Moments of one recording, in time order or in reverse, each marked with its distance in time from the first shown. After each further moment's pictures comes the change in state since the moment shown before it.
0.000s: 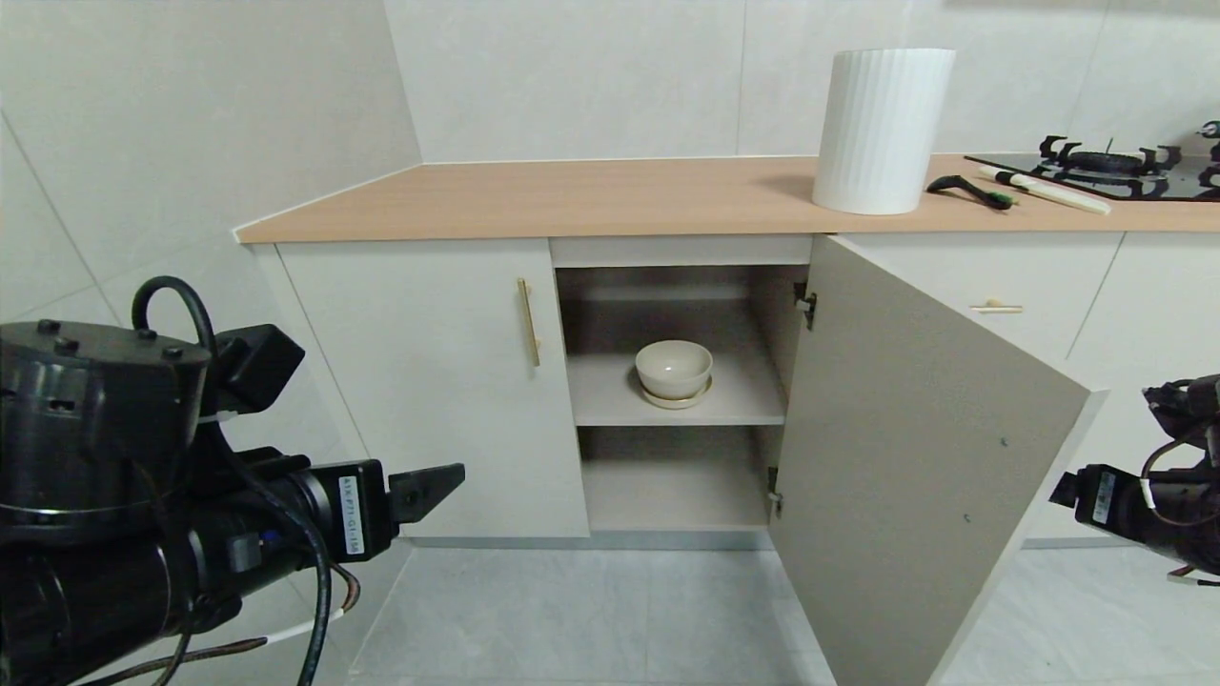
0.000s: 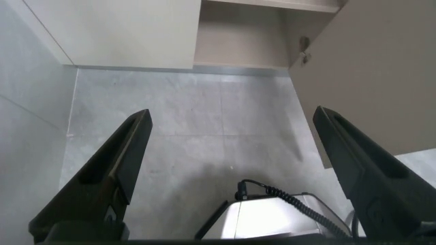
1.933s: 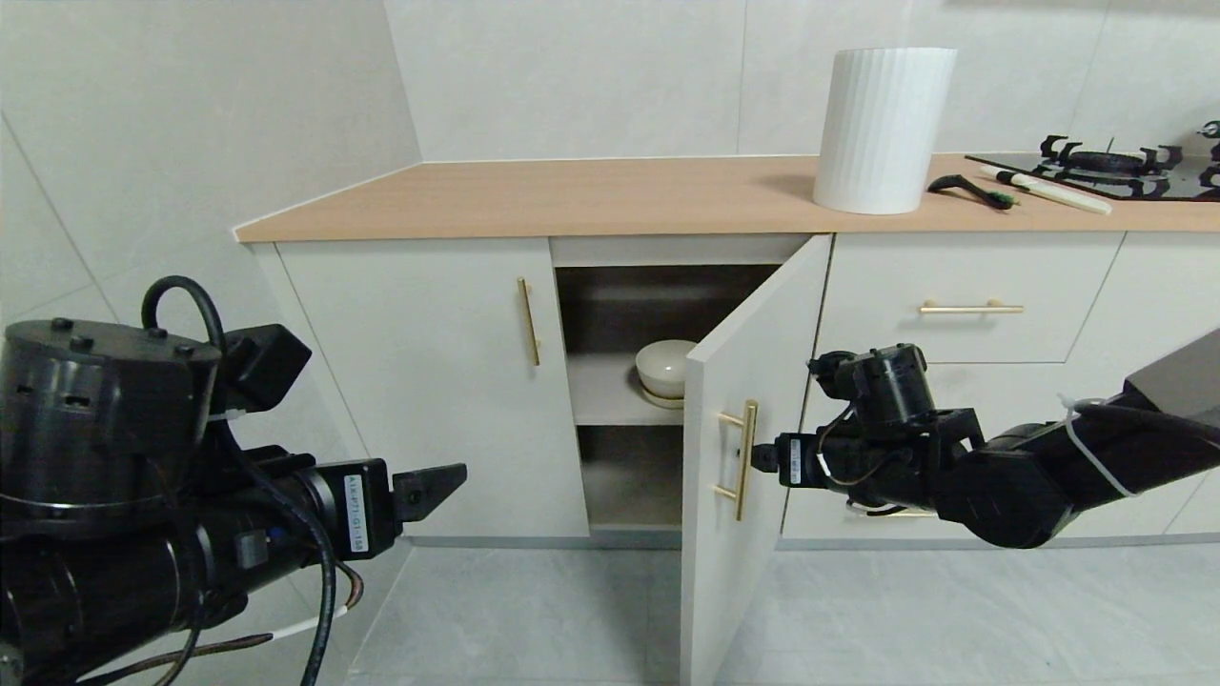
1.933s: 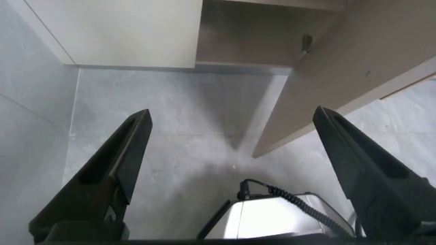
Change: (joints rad) left arm 0.004 0.013 -0.005 -0.001 -0.001 0.010; right arm 0.554 0.457 -0.414 -0.187 0.008 0.016
